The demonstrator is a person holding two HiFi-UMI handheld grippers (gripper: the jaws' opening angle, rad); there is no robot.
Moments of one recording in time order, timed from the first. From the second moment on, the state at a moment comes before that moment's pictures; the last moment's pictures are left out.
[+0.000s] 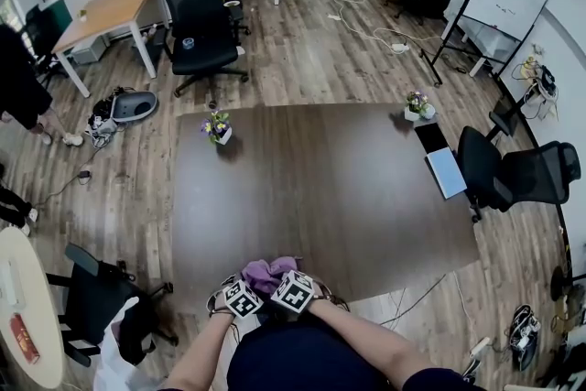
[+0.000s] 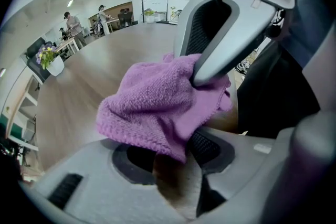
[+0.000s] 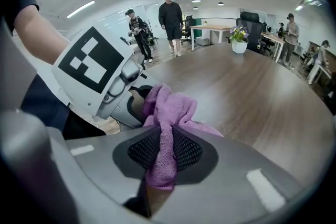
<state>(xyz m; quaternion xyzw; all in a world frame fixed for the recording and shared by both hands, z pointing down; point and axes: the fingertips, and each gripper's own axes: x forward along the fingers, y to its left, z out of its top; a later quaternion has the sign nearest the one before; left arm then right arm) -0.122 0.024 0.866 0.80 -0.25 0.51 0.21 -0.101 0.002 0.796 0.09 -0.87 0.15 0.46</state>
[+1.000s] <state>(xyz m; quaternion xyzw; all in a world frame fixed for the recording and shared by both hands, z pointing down) -0.122 0.021 0.867 0.80 -0.25 0.50 0.21 -0.060 -0.036 0.792 0.18 -0.86 0.21 0.42</state>
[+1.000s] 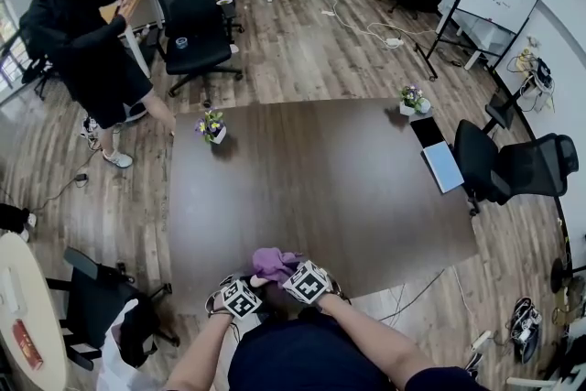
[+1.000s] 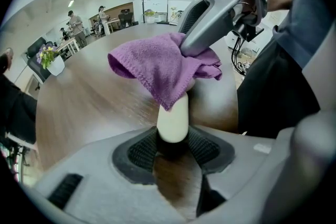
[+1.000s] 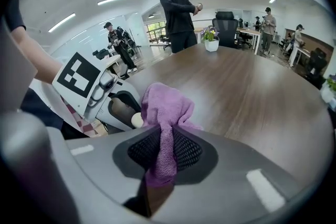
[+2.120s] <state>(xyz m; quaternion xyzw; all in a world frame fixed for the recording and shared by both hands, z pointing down) -0.124 0.022 0.868 0.80 -0.25 0.50 0.22 -0.018 -0.064 0.799 0.27 -0.83 0.26 0.40</state>
